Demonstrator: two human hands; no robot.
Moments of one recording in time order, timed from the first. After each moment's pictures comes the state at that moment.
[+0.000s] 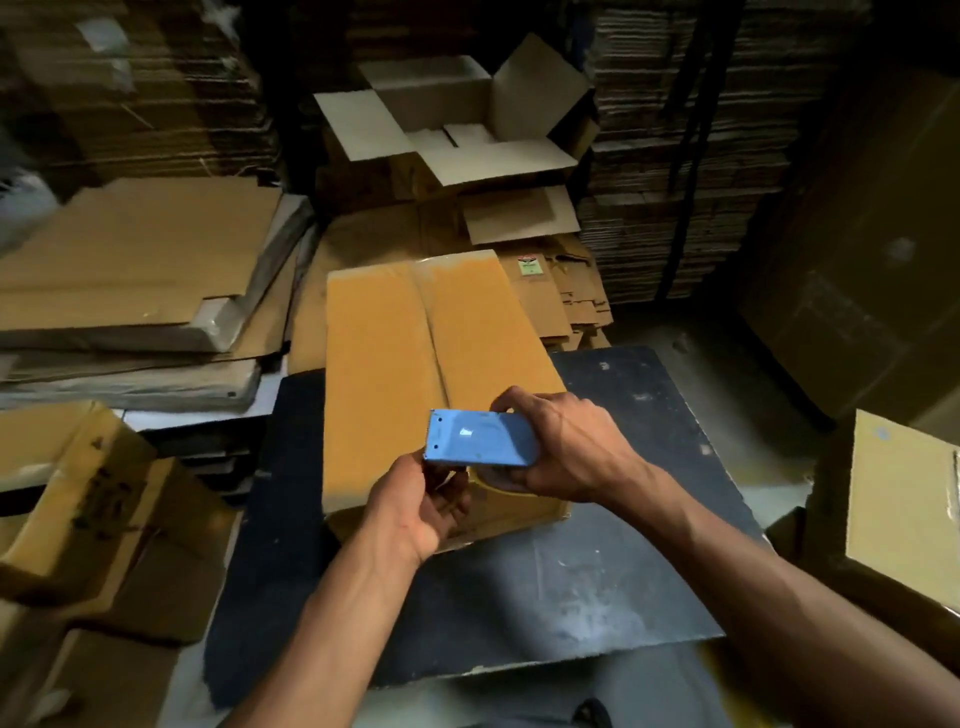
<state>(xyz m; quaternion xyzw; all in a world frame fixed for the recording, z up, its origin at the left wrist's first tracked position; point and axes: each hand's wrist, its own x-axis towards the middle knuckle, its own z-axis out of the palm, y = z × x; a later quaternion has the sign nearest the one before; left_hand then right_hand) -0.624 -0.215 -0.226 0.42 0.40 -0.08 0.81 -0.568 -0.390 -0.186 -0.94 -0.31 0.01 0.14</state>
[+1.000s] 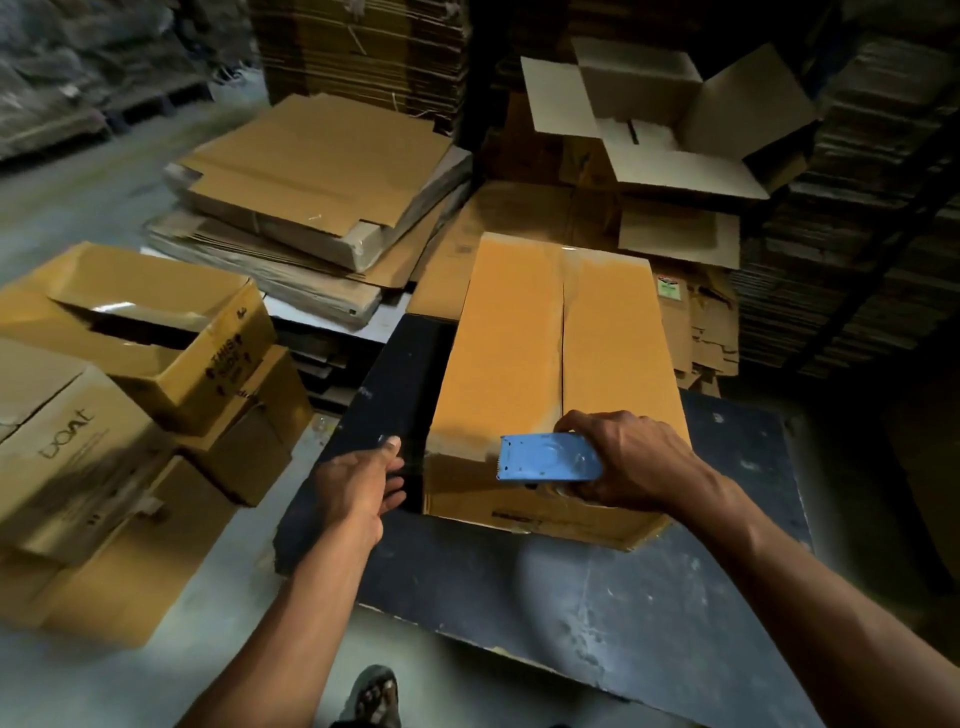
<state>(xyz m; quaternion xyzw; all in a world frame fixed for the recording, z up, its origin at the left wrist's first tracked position) -0.692 -0.088 -0.311 0.46 0.53 0.19 0.69 -0.535 -0.336 -0.210 -0.88 -0.46 0.10 0.00</state>
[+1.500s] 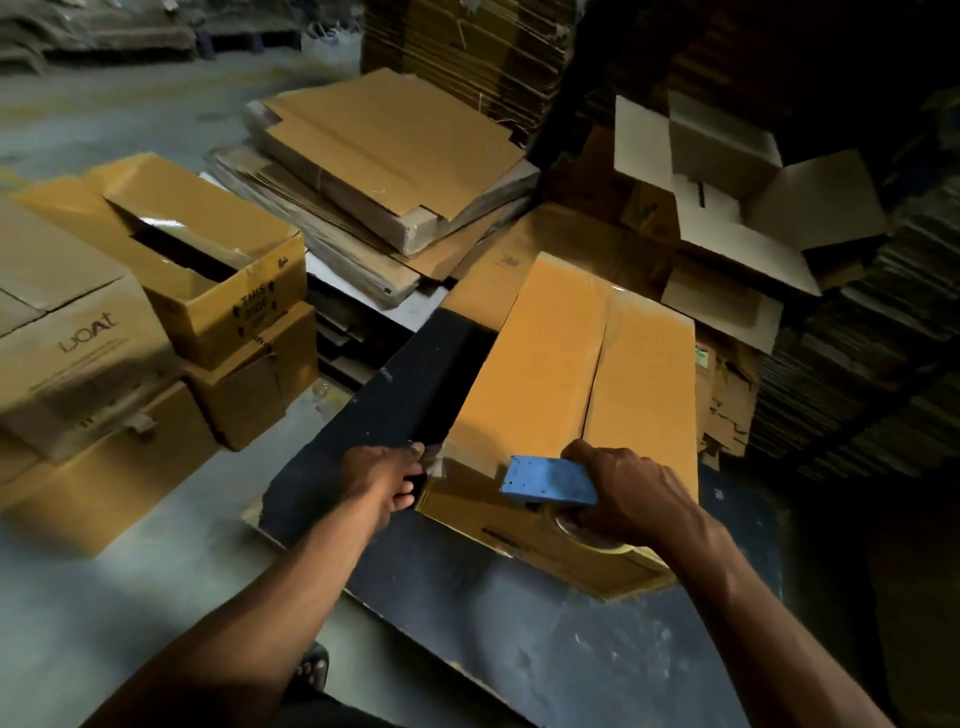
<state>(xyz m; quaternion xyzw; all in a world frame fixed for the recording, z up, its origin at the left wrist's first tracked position) -0.683 -0.077 -0.352 0.43 0.55 0.11 0.71 -0.535 -0.300 -0.205 -0.87 -0.46 0.12 -0.10</state>
